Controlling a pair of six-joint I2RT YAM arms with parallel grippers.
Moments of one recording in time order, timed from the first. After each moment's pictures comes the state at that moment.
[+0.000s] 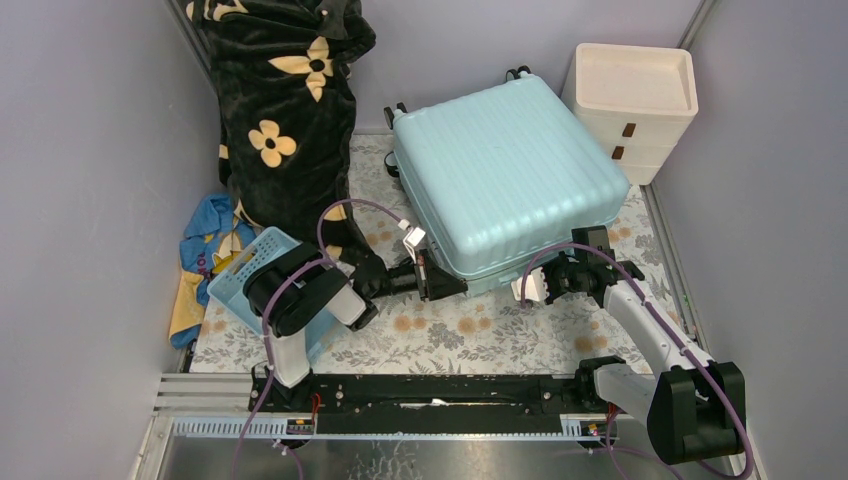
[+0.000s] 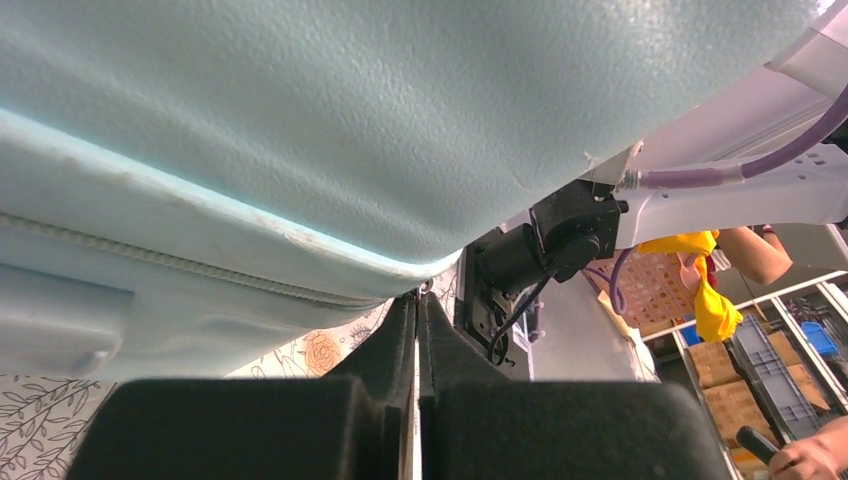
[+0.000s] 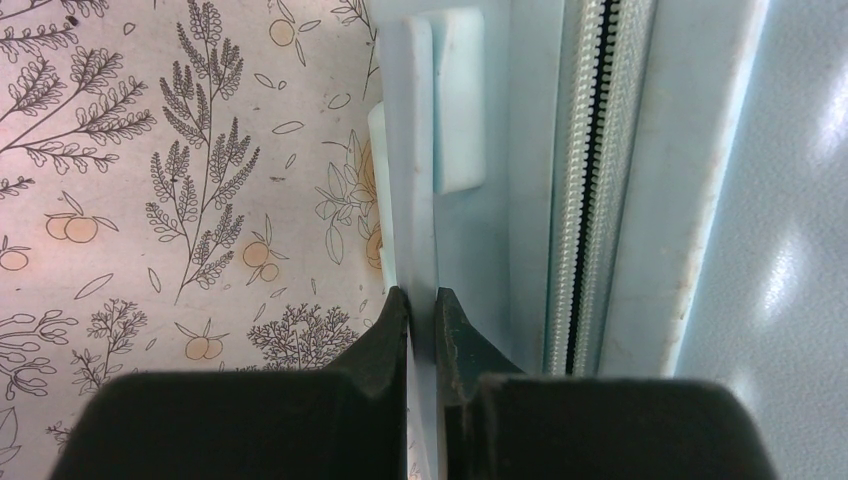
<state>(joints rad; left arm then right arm) -0.69 1.86 0.43 1.52 0.63 -0.91 0.14 1.06 0.60 -0.59 -0.55 -1.77</state>
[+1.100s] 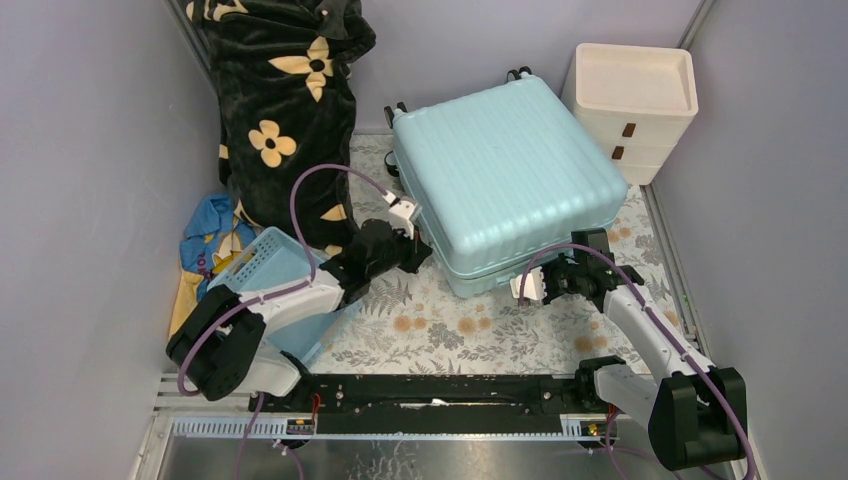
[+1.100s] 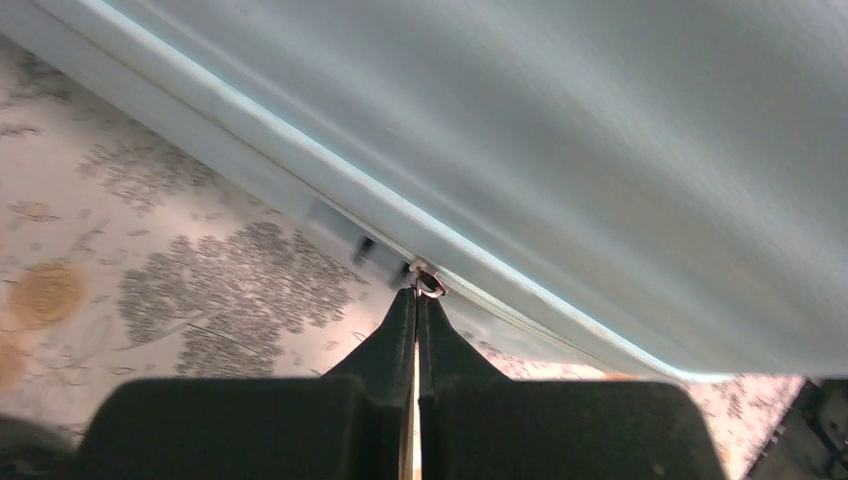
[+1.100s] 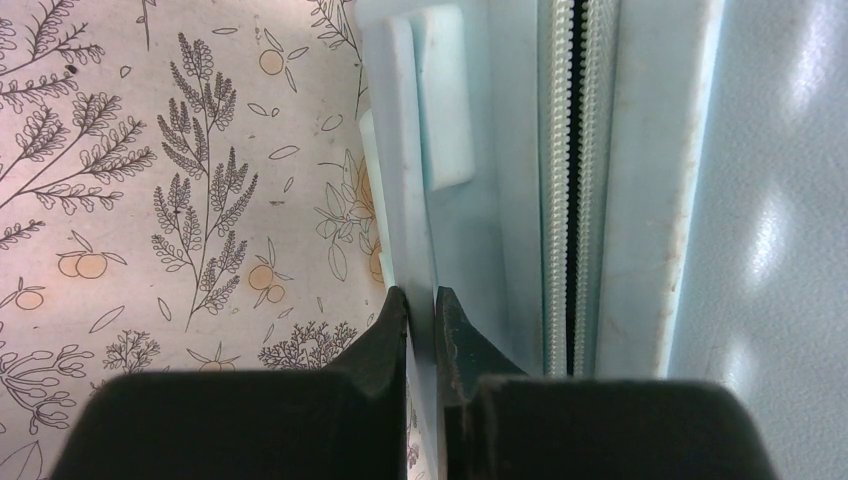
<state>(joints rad) -0.68 1.38 0.62 0.38 0.10 -0.31 0.15 1.03 0.57 -0.54 -0.56 -1.67</state>
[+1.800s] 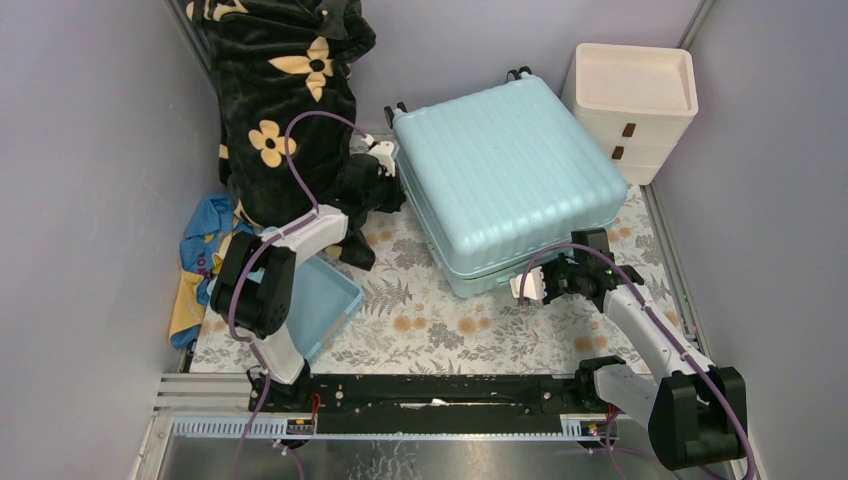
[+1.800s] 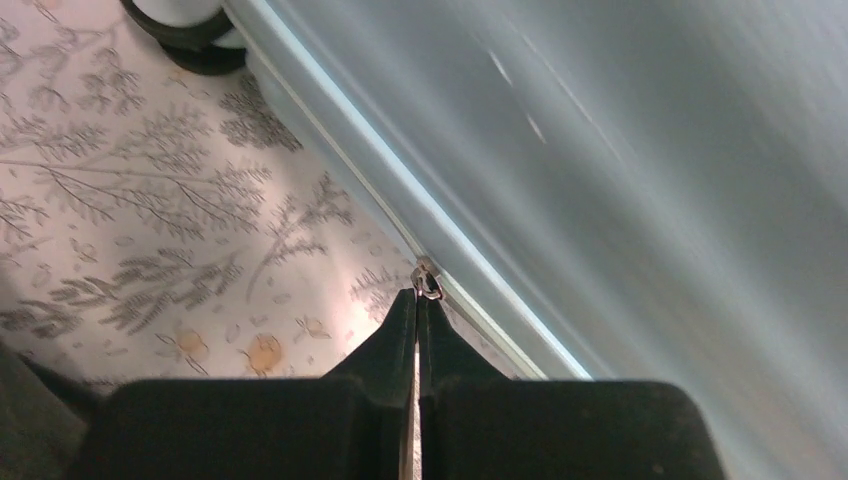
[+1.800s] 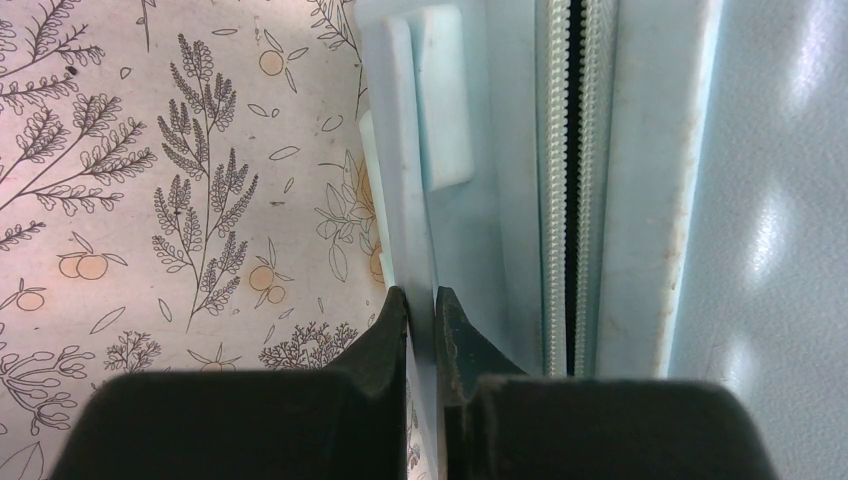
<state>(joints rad) -0.36 1.71 1.08 0.10 0.15 -0.23 0.15 1.04 0.57 -0.54 -0.56 -1.67</state>
